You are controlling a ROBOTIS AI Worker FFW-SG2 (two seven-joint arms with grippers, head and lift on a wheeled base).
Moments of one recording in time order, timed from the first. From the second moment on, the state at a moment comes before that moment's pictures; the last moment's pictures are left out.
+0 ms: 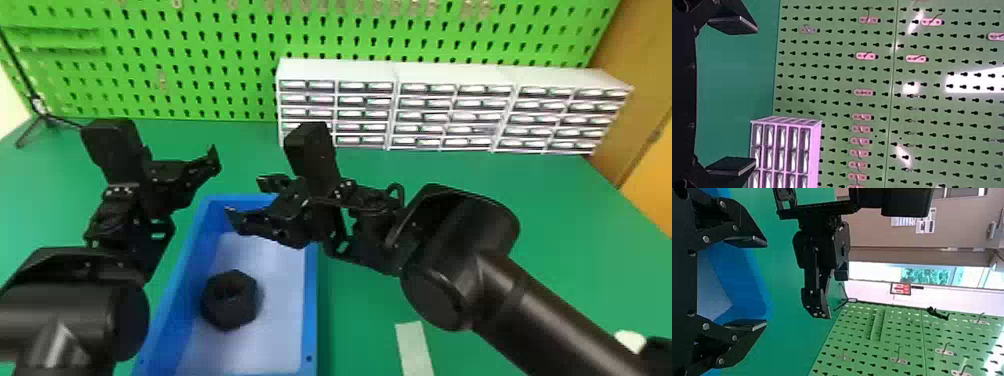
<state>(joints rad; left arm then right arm) -0.09 0.09 0.01 -1.82 0.15 0.35 0.02 -0.56 -0.32 0.83 -1.75 -0.53 0.52 0.15</state>
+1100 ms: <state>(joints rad) -0.09 0.09 0.02 -1.82 0.16 0.35 0.02 -0.33 -0.26 0.42 -1.75 -0.38 0.54 0.16</state>
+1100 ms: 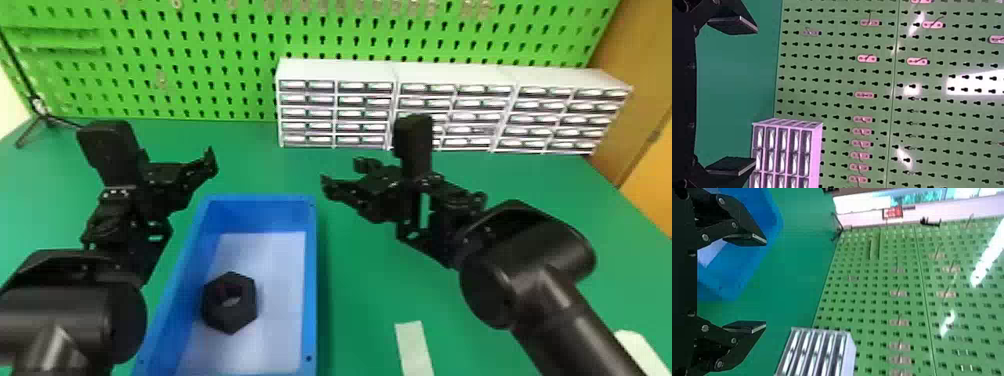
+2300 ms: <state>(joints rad) -0.08 0.09 0.04 -1.82 0.18 0.35 0.02 -0.08 -0.12 -0.14 -1.83 -0.18 0.53 0.16</state>
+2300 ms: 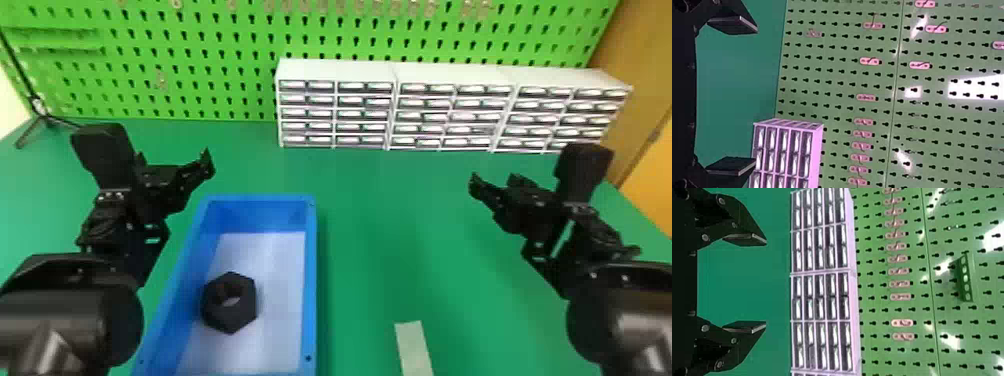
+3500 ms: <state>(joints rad) -0.07 0.09 0.04 -1.82 0.19 0.35 0.02 -0.02 -0.07 -0.30 -1.81 -0.24 0.39 0.16</state>
